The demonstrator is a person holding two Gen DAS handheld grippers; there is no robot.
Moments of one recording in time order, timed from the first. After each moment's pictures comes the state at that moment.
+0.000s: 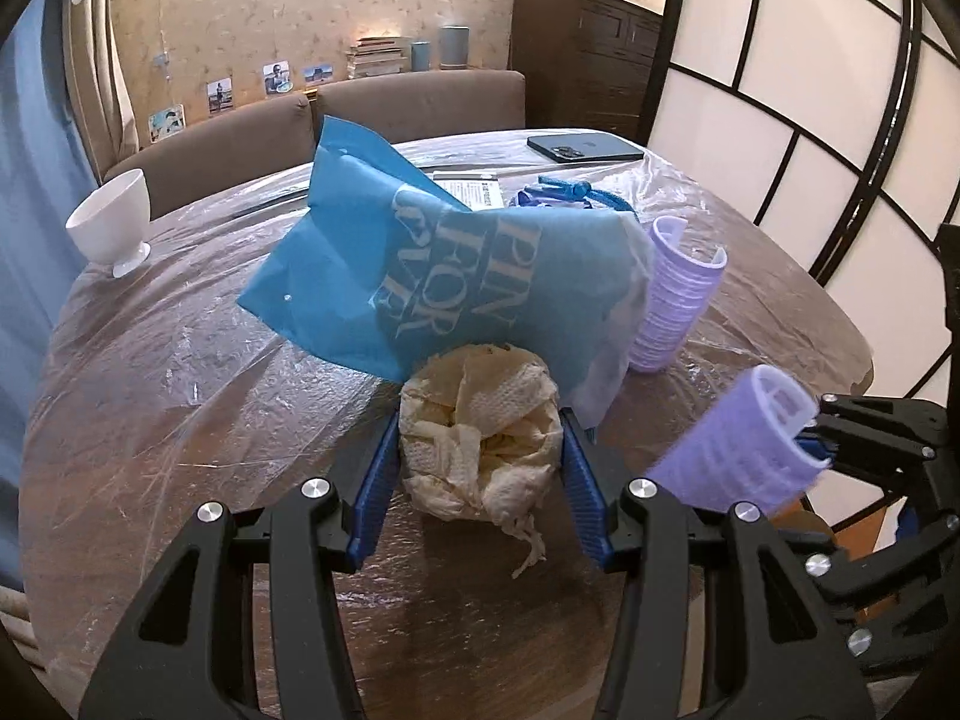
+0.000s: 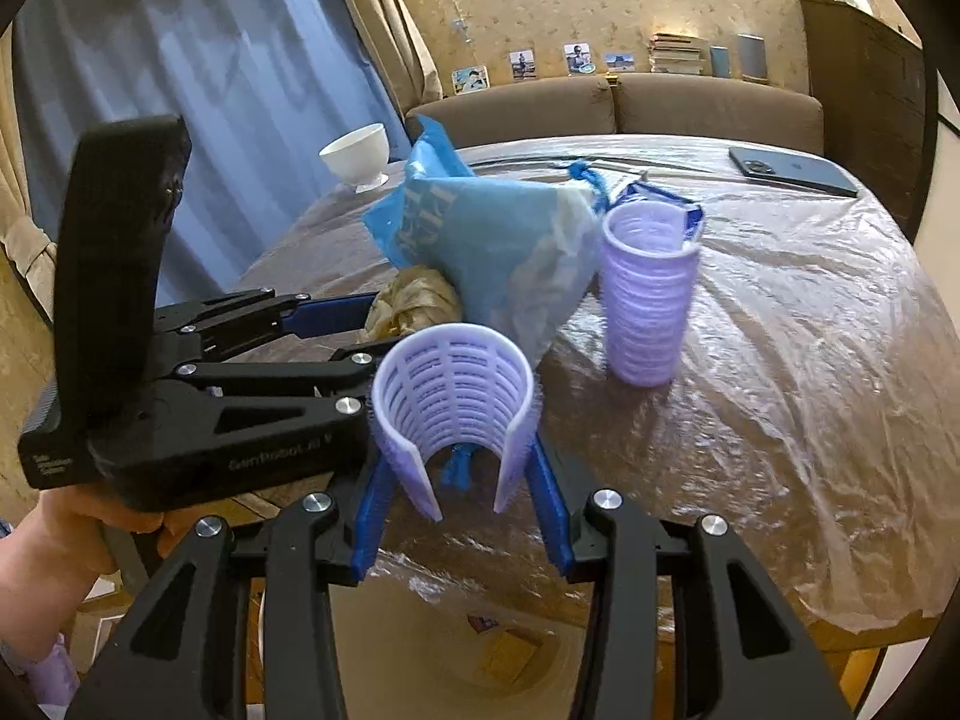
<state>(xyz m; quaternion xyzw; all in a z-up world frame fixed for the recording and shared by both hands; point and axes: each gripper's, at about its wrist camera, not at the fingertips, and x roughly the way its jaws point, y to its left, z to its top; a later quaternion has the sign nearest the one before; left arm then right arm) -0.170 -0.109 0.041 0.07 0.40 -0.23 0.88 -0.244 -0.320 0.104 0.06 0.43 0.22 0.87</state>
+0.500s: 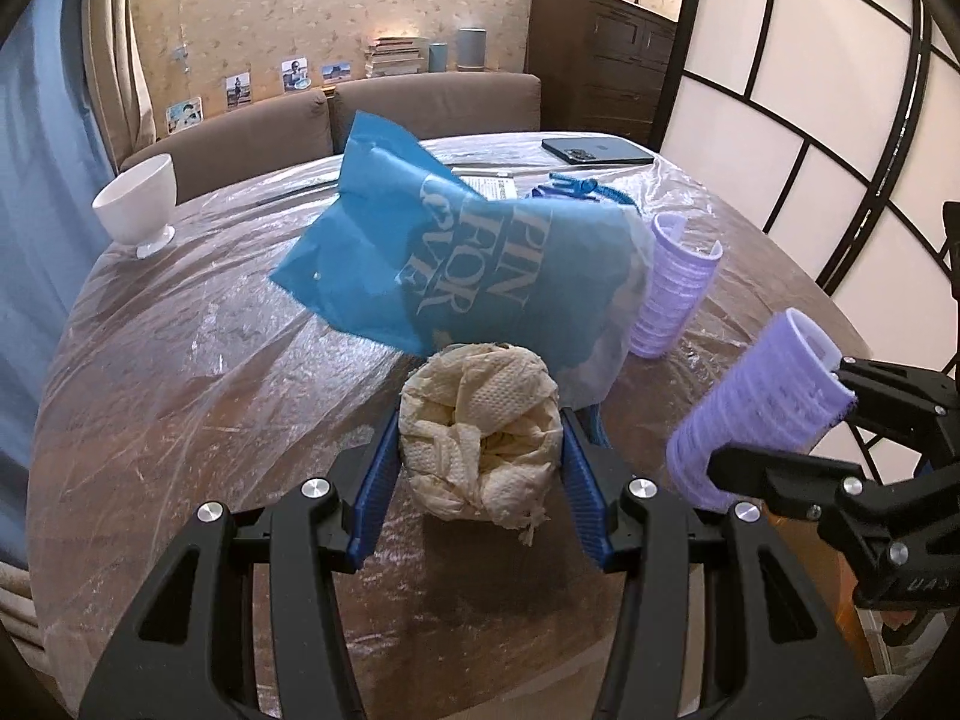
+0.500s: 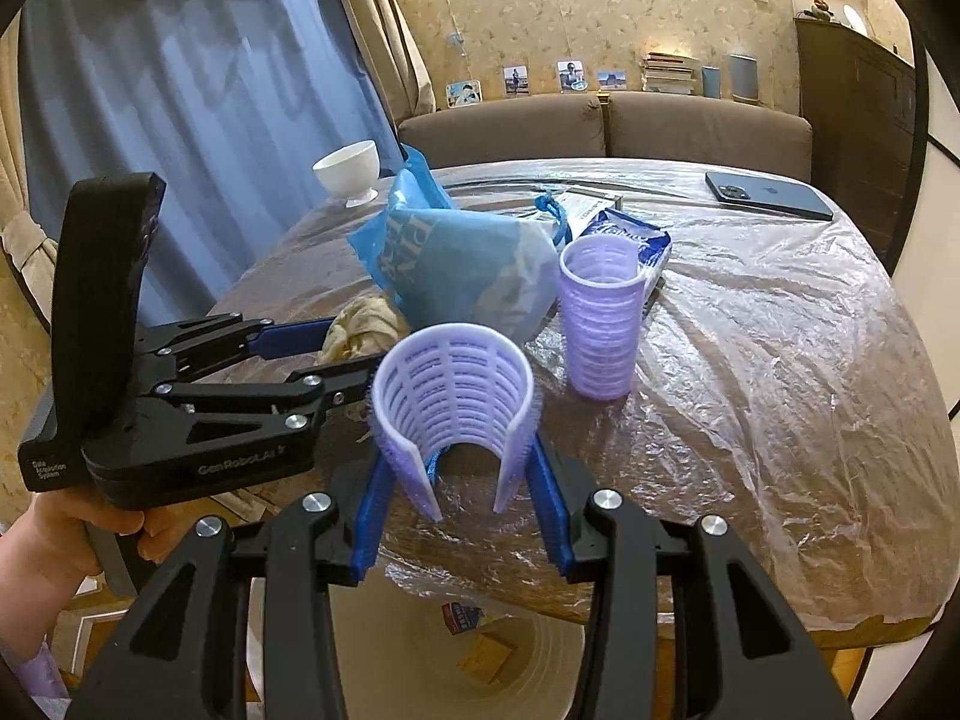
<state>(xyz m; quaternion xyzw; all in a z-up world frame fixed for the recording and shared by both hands) -0.184 -0.099 0.043 0.06 0.41 -0.21 0.89 -0.243 -0.328 0.116 0.05 0.42 0.22 0.88</state>
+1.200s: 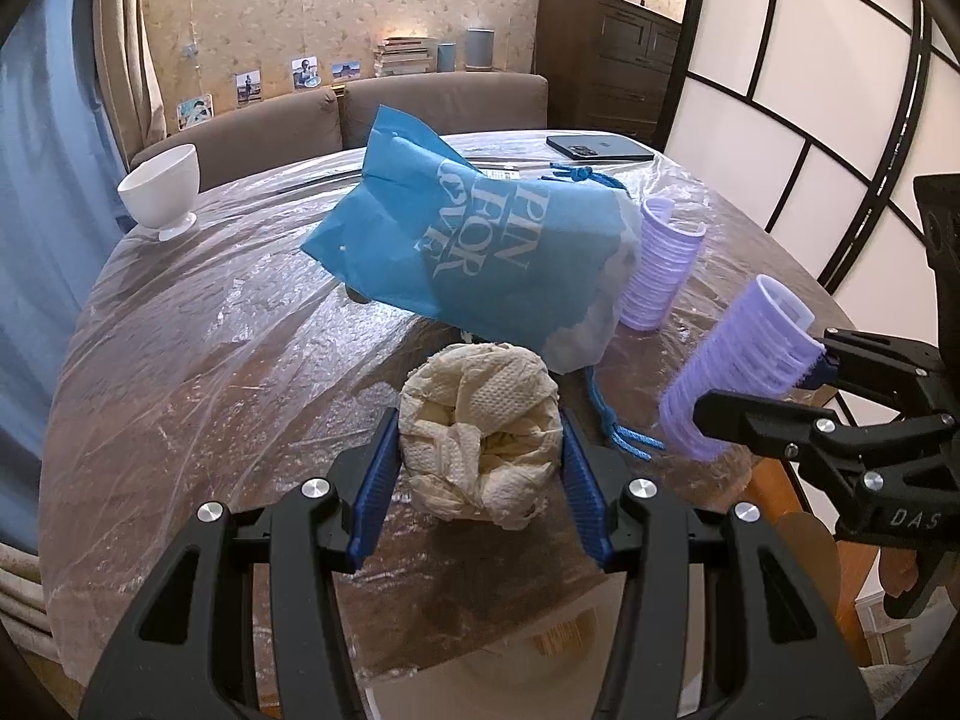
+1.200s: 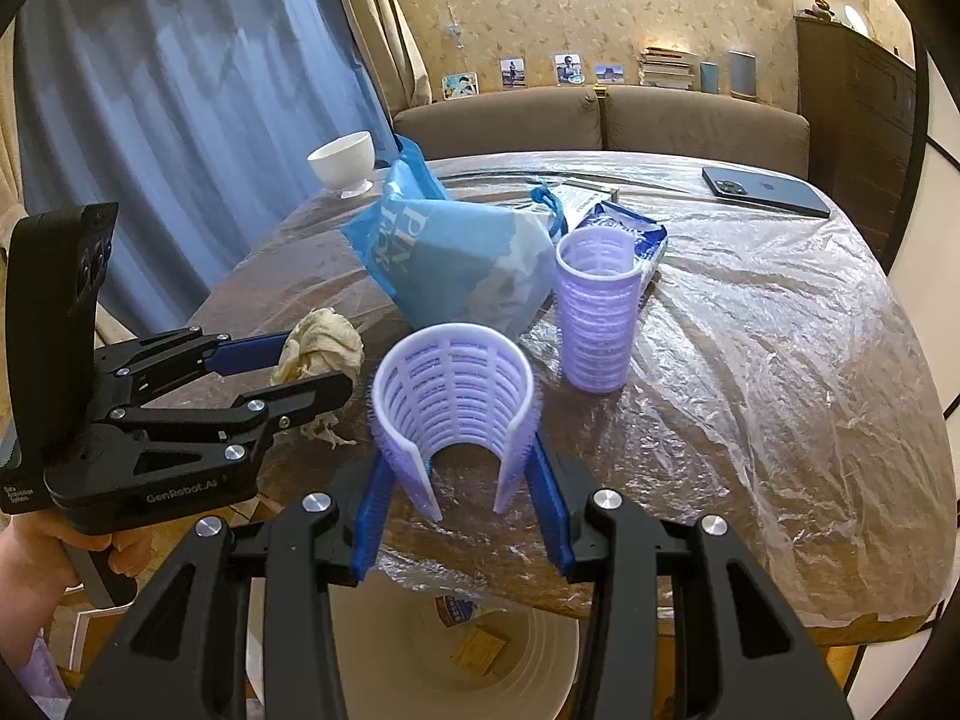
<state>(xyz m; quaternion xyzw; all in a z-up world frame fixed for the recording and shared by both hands) -0.206 -0.089 0.049 0.06 0.40 -0.20 0.89 -0.244 -0.328 0.115 0.04 0.43 0.21 0.88</state>
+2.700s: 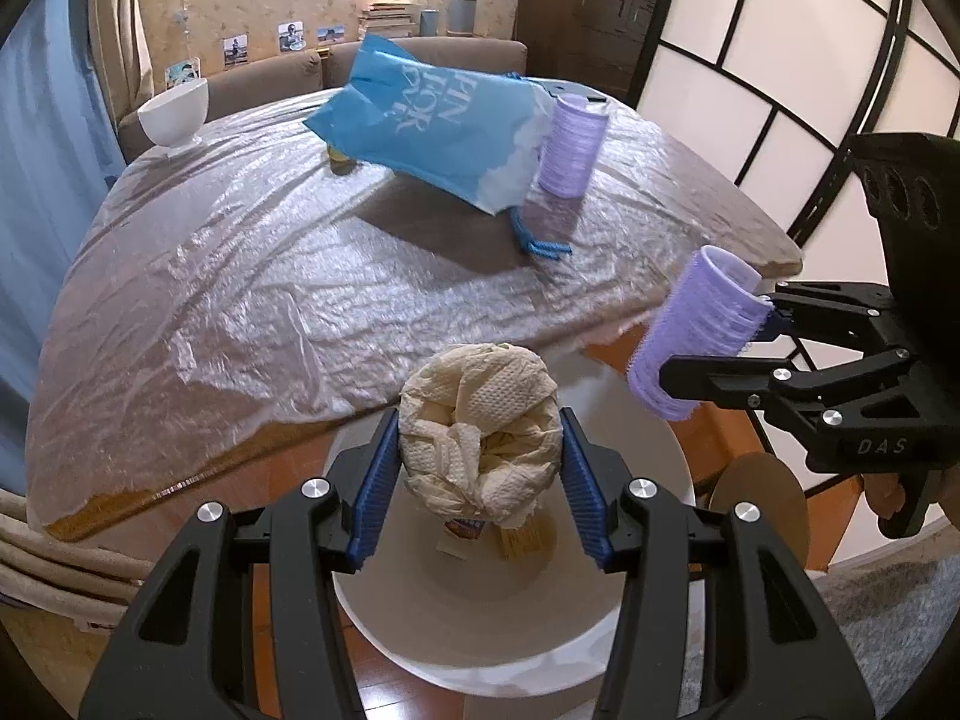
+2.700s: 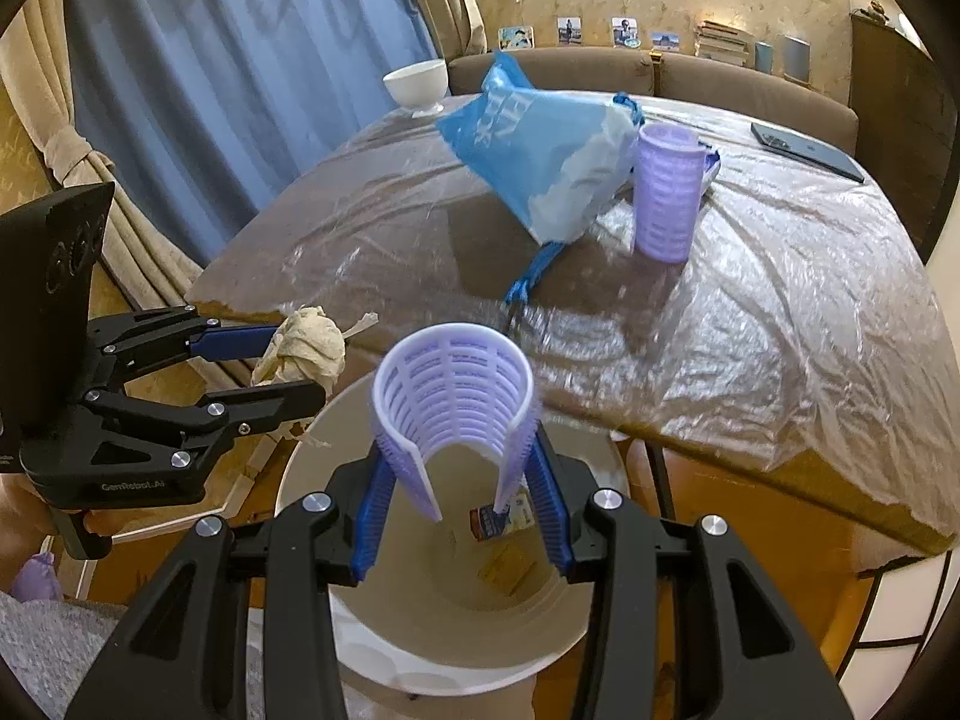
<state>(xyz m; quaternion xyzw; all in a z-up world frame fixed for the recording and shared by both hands) -0.292 -0.067 0.037 0.05 0.45 -0.23 0.86 -0.319 -0.316 0.102 0.00 0.48 0.27 0.83</state>
